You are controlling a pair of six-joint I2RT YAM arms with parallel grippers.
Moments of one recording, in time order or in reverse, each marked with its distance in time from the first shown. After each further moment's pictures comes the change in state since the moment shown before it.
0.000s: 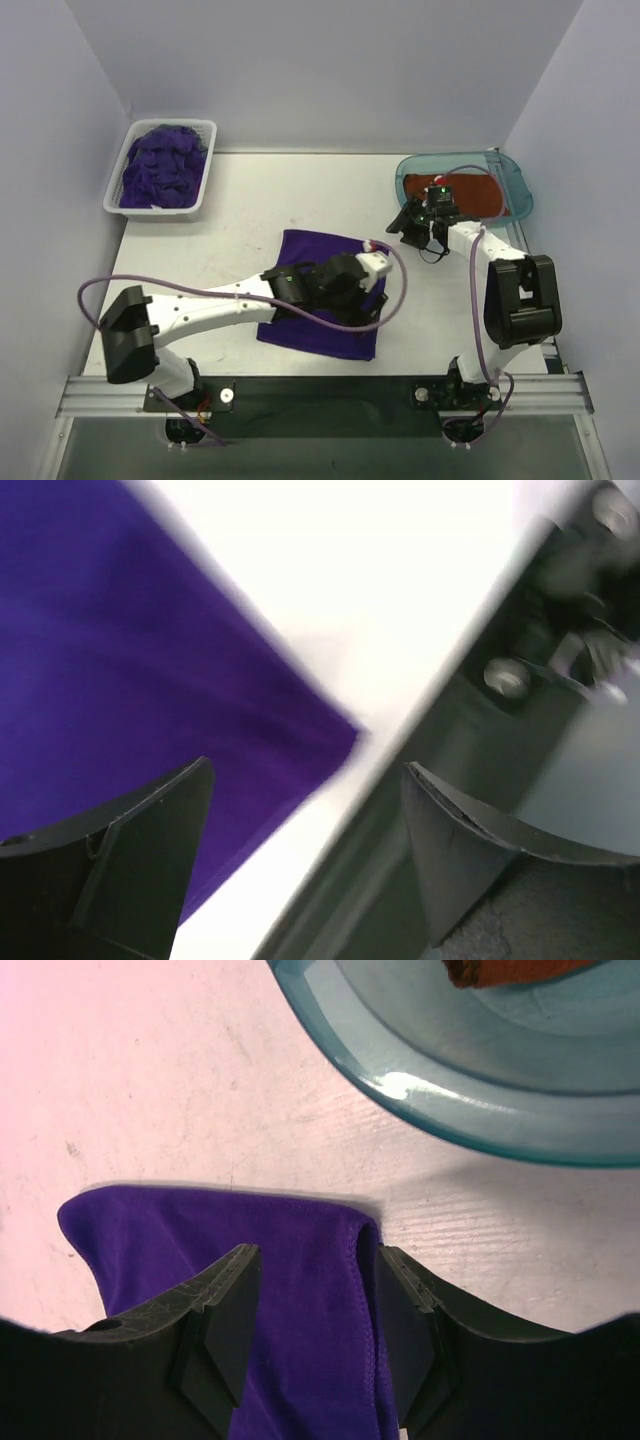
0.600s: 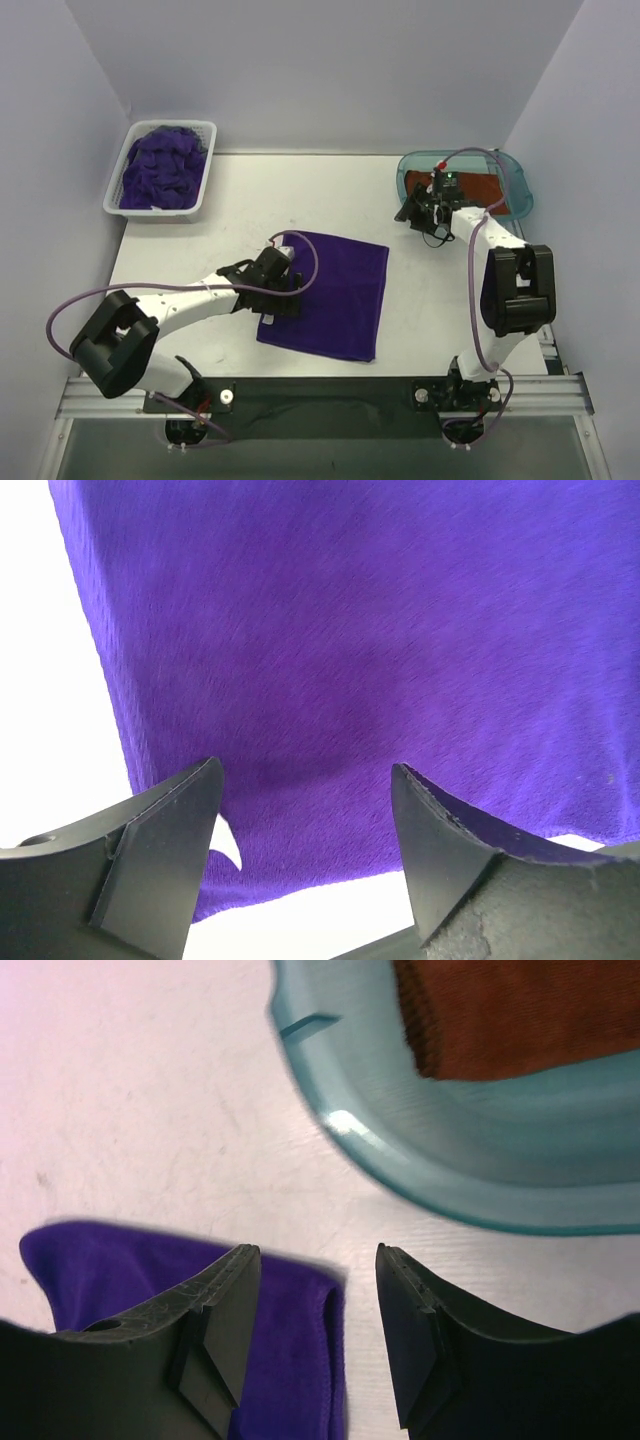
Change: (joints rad) left arm 0.479 -0.153 -0.512 0.074 -0.004 -0.261; right arm -0.057 0.105 0.173 -0.060 0.035 -0.157
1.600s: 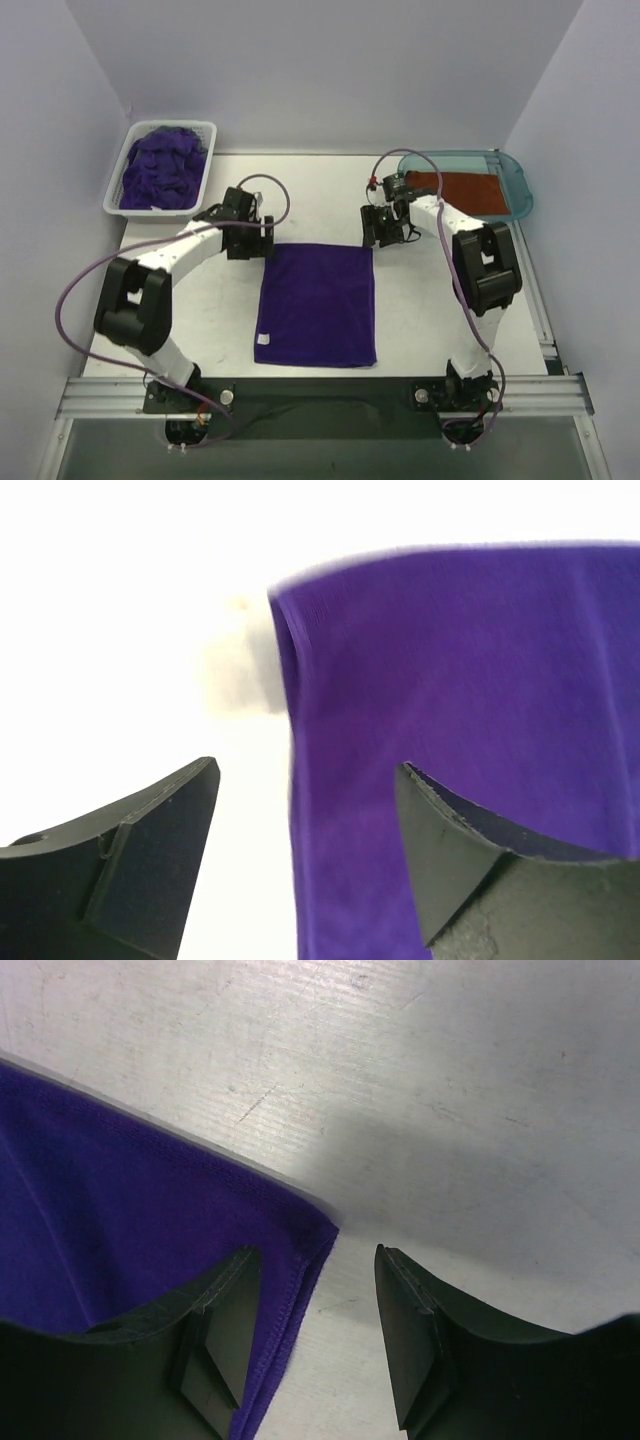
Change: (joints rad) left arm 0.394 0.199 0.329 -0.114 0.062 0.215; right arm 0.226 0.199 0.209 -0.296 -0.063 -0.406
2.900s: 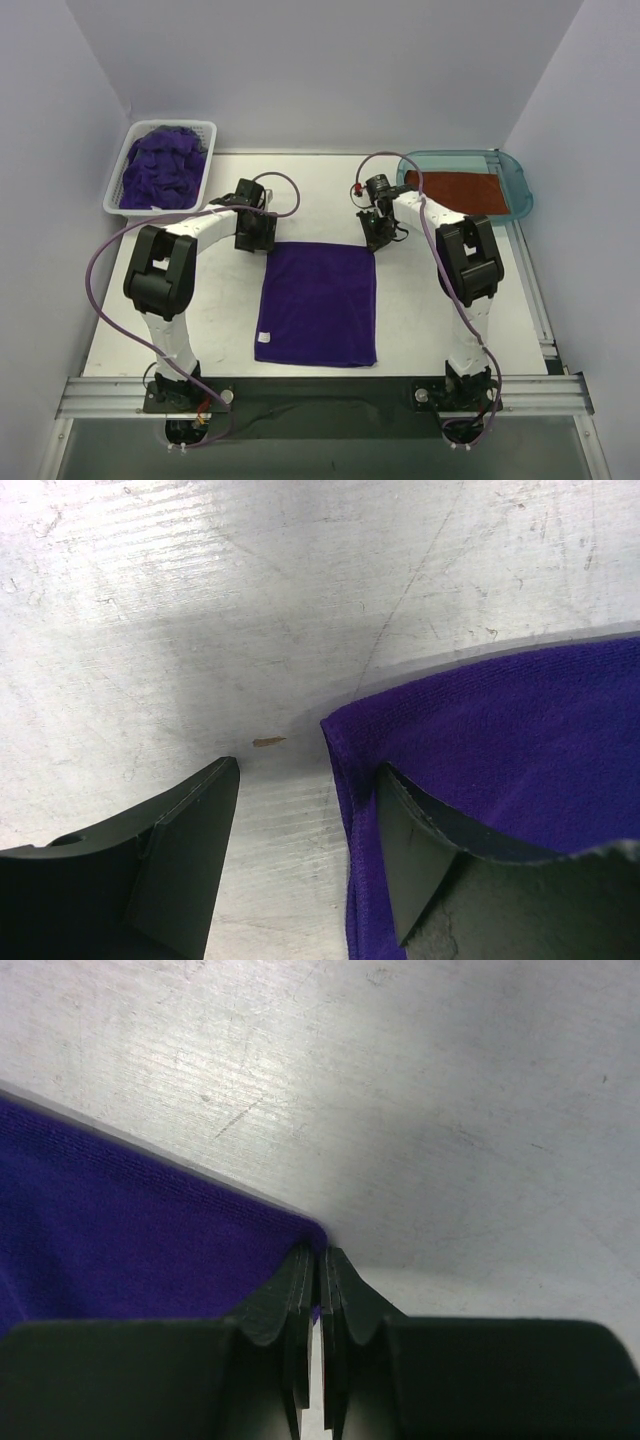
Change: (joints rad) left arm 0.035 0.303 0.206 0.002 -0.019 0.152; right arm 0.073 0.125 0.123 -0.123 0.125 -0.059
